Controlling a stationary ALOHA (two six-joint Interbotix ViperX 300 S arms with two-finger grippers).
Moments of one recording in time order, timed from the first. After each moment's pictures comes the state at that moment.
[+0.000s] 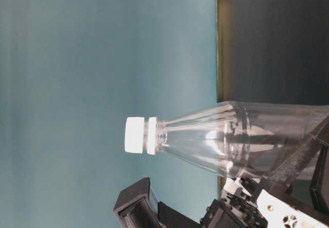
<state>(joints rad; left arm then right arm) -0.05 0.22 0.83 0.05 -0.56 -0.14 0.13 -0.87 0.96 0.15 0.33 0.02</state>
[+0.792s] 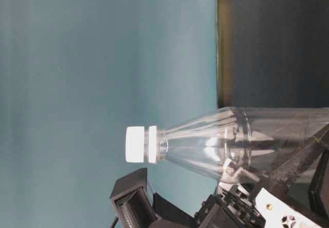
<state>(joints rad) -0.05 0.20 0.82 0.05 -0.57 -0.11 0.01 -1.04 1.12 0.14 0.27 0.02</state>
